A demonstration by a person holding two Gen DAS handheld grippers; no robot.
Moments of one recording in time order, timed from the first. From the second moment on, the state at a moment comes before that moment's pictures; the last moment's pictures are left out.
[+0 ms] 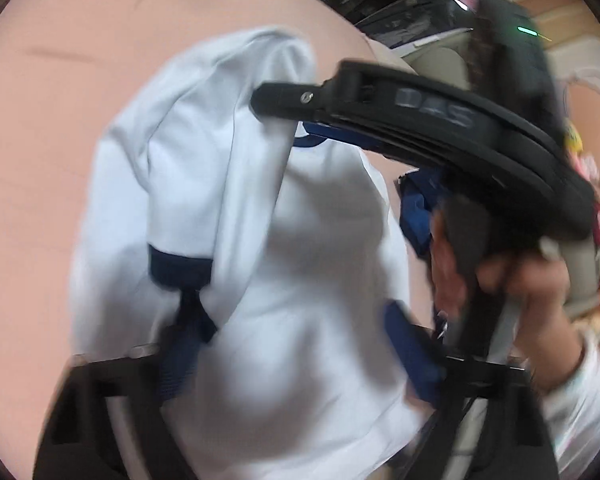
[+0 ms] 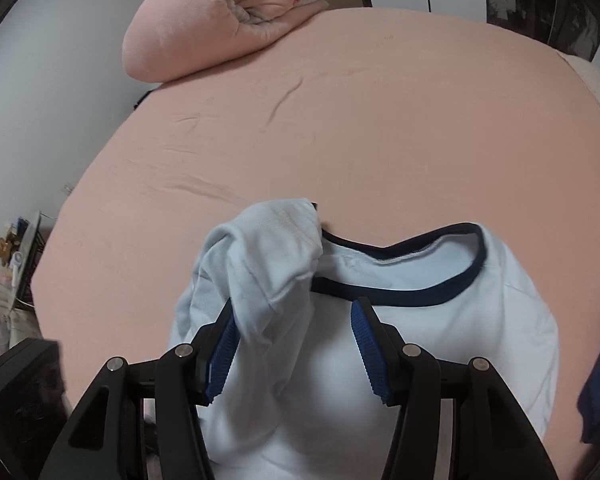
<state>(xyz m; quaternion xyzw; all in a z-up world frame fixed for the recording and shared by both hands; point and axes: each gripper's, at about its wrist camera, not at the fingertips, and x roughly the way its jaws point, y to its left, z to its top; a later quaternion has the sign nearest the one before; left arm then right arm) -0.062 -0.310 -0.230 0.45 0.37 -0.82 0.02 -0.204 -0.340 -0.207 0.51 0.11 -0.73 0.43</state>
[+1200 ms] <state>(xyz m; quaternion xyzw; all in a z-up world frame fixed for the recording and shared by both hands) -0.056 -0.372 -0.234 0.48 0.17 -0.84 0.18 -0.163 -0.356 -0.218 0.50 0.18 -0.70 0.48</state>
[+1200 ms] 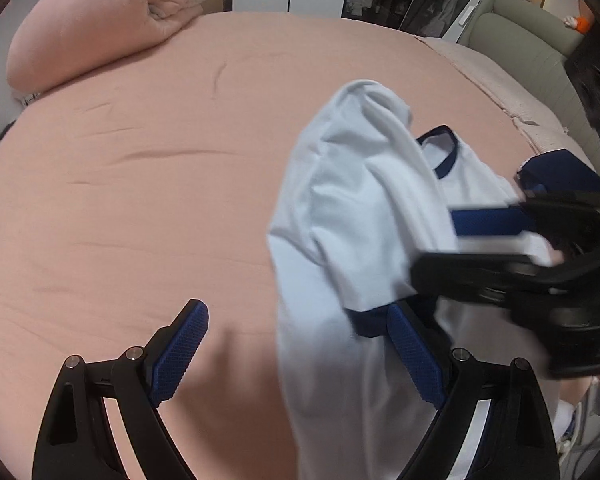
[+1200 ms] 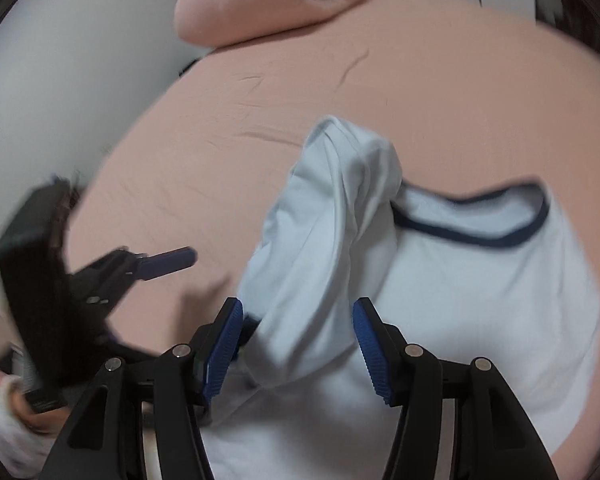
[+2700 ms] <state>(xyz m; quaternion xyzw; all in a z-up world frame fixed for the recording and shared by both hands) -0.068 -0.343 -0.200 0.43 0.13 -0.88 0.14 -0.268 -0.275 -0.212 0.54 -0.08 -0.72 0.43</state>
